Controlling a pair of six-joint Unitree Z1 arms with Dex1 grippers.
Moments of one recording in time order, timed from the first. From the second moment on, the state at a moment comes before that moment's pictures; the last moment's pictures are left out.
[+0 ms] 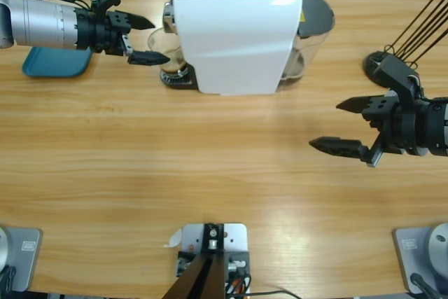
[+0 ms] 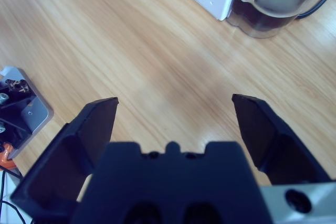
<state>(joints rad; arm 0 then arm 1) -0.35 1.85 -0.85 -0.26 -0.60 0.59 0.66 1.25 -0.57 0.20 0.19 -0.04</state>
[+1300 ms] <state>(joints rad) -0.36 1.89 -0.86 -0.33 -0.64 0.59 0.66 1.25 -0.57 0.20 0.19 -0.04</state>
